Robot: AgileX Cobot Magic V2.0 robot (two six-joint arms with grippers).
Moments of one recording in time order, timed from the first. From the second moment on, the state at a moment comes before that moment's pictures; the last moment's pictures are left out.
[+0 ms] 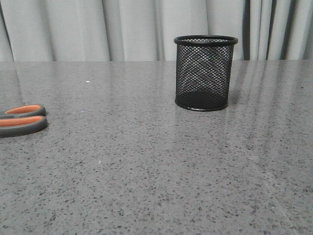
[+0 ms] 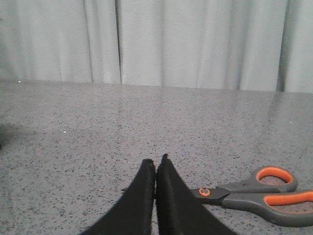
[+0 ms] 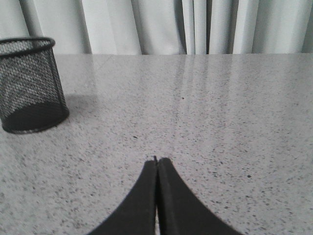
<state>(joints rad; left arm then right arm) 0.01 0.00 0.00 -0.14 0.10 0.07 0.05 -0.01 0.01 0.16 0.16 -0.13</state>
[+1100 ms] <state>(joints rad) 0.01 0.03 -0.26 -0.68 0.22 0.07 0.05 0.09 -0.19 0.66 0.22 -0.12</state>
